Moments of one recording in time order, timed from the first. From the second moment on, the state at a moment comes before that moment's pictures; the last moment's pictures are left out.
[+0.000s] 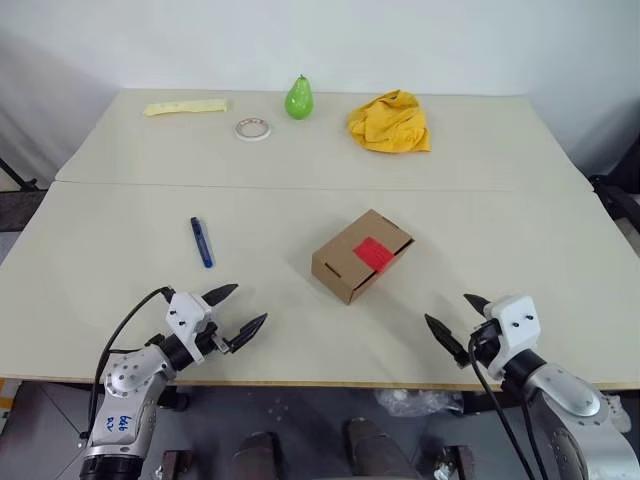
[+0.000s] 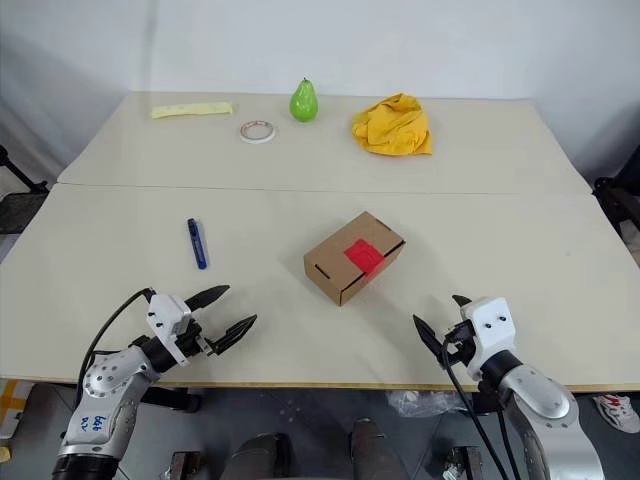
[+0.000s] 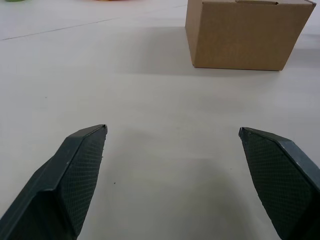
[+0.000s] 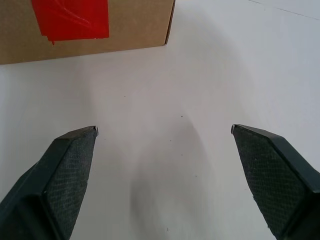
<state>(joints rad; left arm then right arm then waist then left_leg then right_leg) 0.03 0.43 0.13 0.00 -0.32 -0.07 -0.74 0.23 -0.46 -0.20 -0.44 0.30 0.35 0.49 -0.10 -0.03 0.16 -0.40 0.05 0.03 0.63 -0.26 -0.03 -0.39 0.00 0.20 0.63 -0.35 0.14</state>
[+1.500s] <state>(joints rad) -0.52 0.18 -0.06 0.47 -0.19 -0.07 -0.76 -0.38 -0.41 -0.03 -0.30 0.25 0.81 0.34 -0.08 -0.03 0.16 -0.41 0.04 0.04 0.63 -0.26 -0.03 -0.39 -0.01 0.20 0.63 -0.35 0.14</state>
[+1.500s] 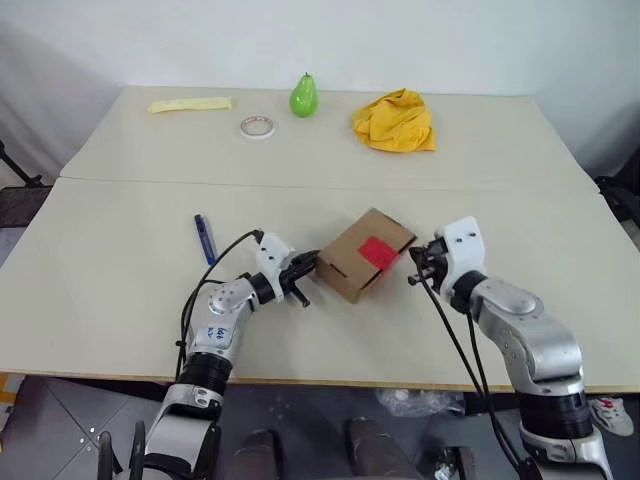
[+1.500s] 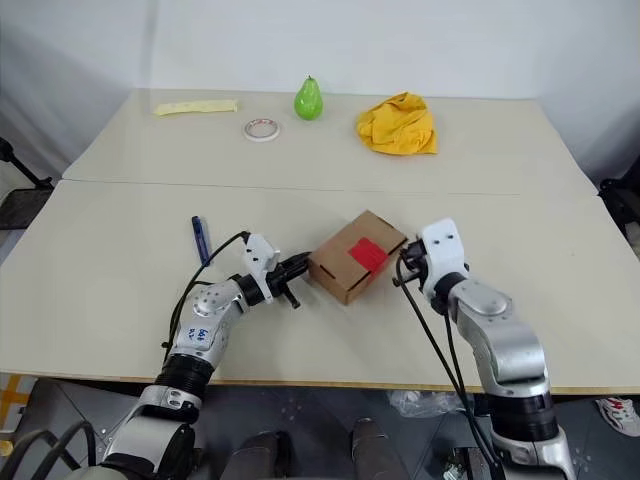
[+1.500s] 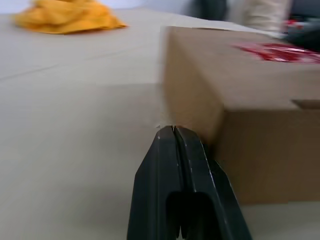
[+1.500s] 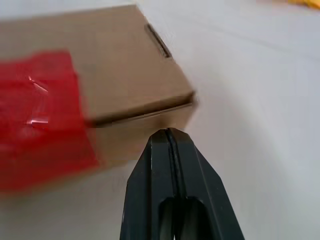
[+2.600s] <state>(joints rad) -0.21 0.45 -0.02 -0.08 -0.43 0.52 -0.93 -0.39 -0.57 -0.03 -0.40 0.24 0.86 0.47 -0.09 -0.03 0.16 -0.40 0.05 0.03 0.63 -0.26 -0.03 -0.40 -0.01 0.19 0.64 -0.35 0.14</state>
